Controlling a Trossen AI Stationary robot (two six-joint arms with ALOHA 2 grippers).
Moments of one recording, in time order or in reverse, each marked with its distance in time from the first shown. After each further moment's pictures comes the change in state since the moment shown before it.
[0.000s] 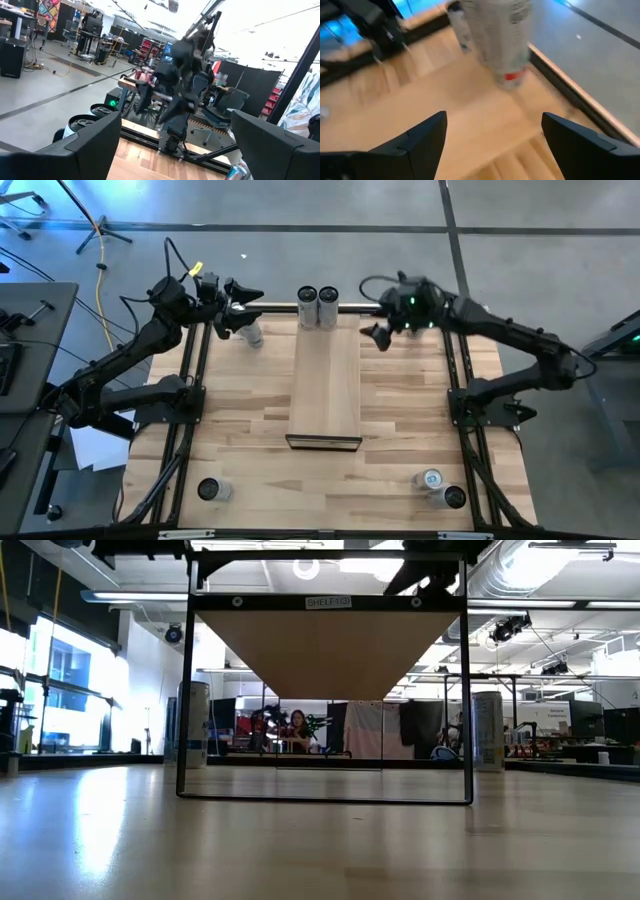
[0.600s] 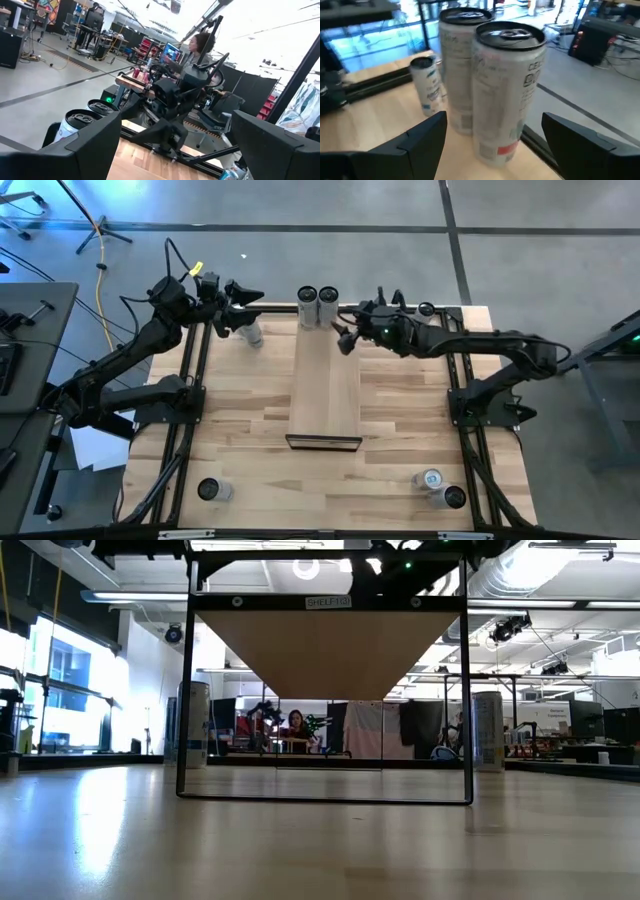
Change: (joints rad) left arm 0.000 0.000 0.000 -0.001 -0.003 -0.071; right arm 0.177 0.203 -0.131 0.600 0.503 -0.064
